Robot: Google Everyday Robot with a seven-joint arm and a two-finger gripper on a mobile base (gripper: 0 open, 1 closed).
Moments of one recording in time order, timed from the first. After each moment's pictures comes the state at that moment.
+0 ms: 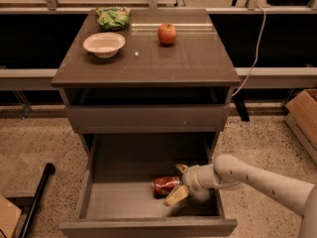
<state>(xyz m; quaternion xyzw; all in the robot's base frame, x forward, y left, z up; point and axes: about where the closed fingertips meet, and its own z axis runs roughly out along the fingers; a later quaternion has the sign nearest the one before) 0.537 -0.064 0.404 -0.48 0.76 0.32 0.30</state>
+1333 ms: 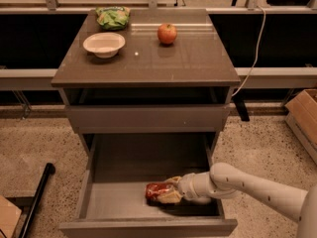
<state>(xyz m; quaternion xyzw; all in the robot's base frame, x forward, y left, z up) 0.519 -0.042 0.383 -0.44 0.77 0.36 0.29</state>
